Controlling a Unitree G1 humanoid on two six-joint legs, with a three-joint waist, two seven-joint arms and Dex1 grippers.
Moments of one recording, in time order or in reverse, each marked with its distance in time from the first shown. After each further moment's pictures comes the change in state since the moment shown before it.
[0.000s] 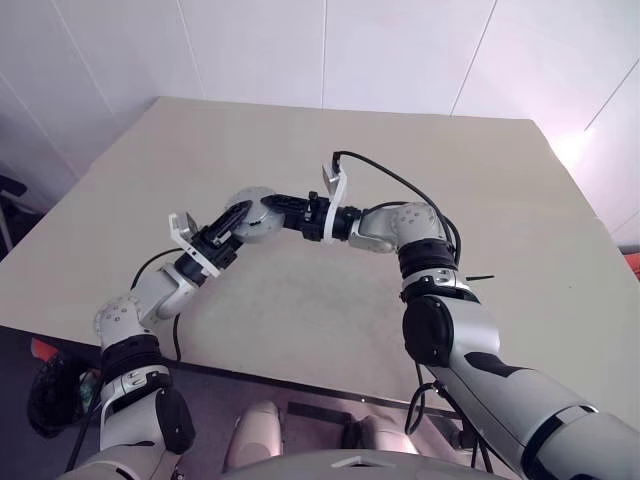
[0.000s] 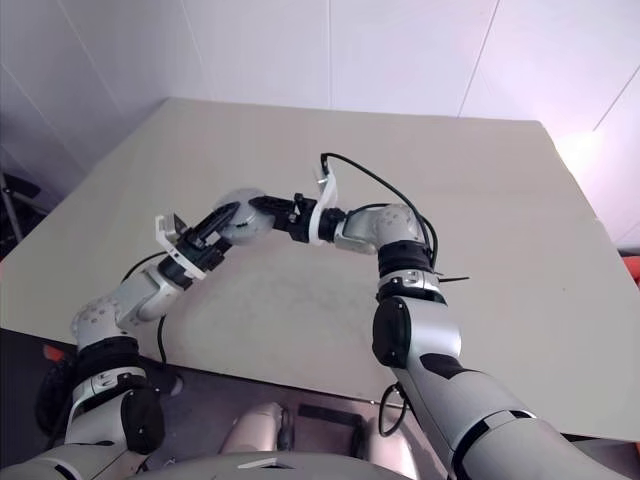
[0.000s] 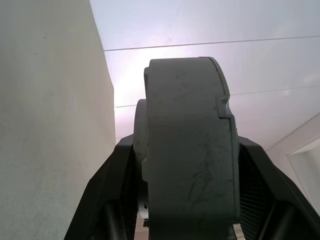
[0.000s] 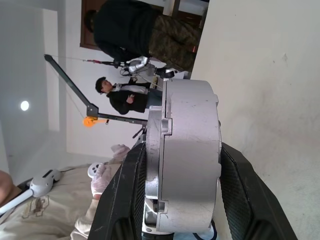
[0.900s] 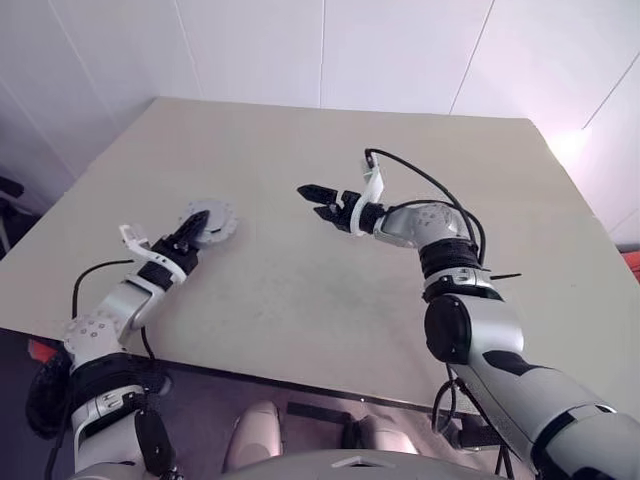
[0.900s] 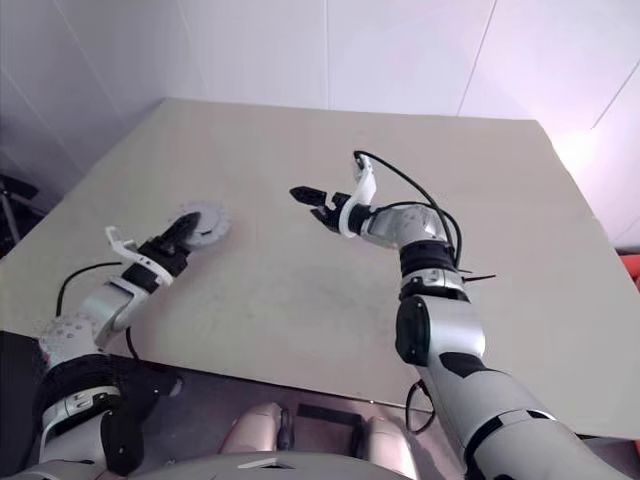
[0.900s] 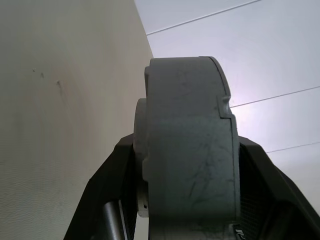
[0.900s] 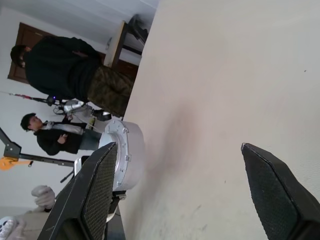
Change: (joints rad) left arm 0.121 0.086 0.007 -0.119 0.187 -0.284 0.002; right arm 0.024 -0.145 0.080 0.042 -0.118 -0.255 0.047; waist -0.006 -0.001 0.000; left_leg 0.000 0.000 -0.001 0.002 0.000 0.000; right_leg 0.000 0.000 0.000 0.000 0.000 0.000
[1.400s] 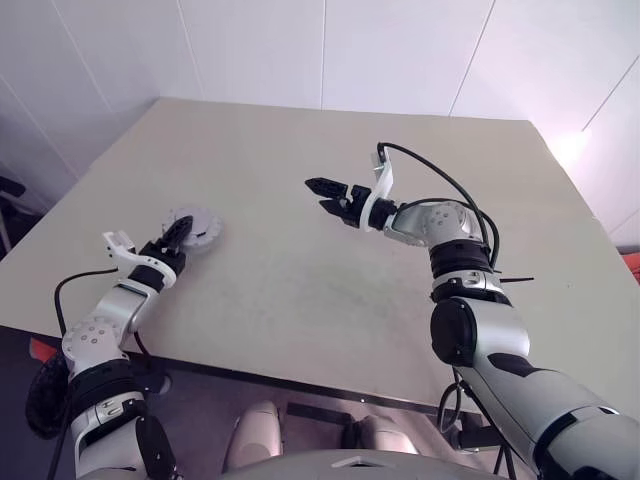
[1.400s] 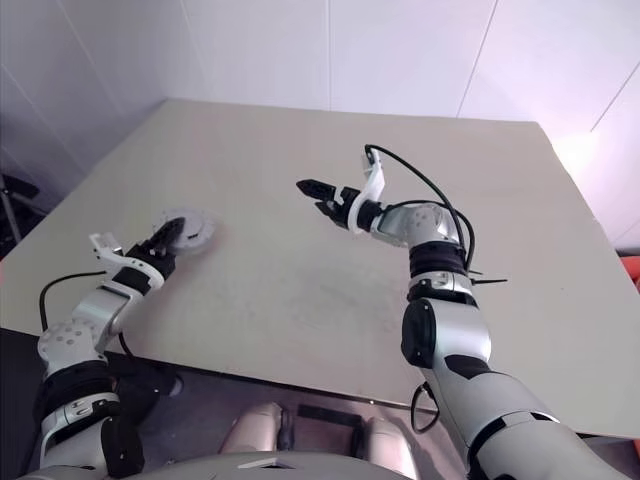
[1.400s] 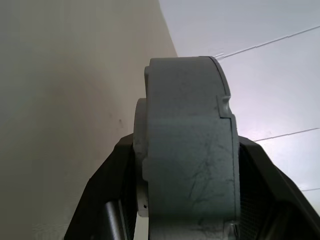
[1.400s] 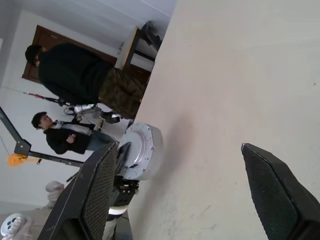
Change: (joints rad) left arm 0.012 -0.016 0.022 0.016 0.059 -0.136 0.108; right arm 0.027 -0.012 -0.013 -0.078 0.024 0.047 0.011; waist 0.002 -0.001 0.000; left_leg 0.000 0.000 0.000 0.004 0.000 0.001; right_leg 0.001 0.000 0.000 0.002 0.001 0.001
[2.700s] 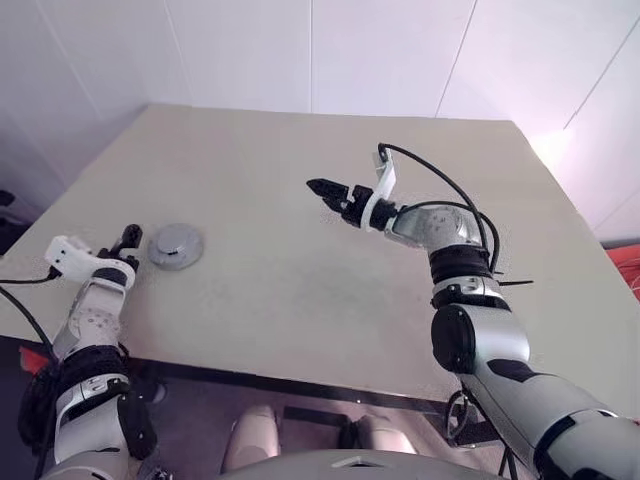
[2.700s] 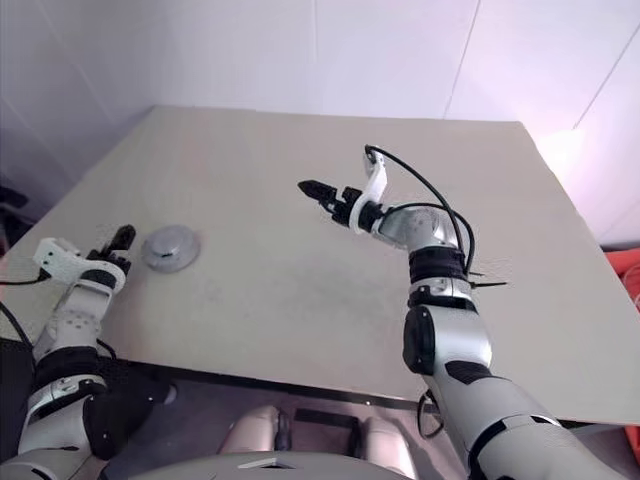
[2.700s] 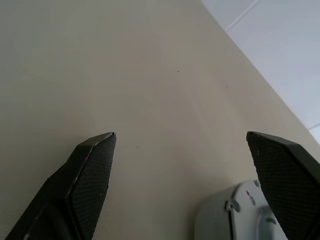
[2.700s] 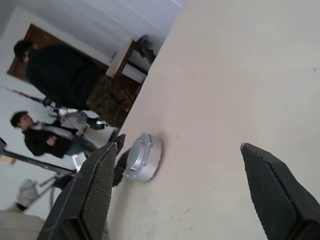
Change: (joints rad) left arm -0.076 0.124 -0.095 0.239 0.486 -0.471 -0.040; right arm 0.073 -0.004 0.105 -0.088 -0.053 -0.157 0.096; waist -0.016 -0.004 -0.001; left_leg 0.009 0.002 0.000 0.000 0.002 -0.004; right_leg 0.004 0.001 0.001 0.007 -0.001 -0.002
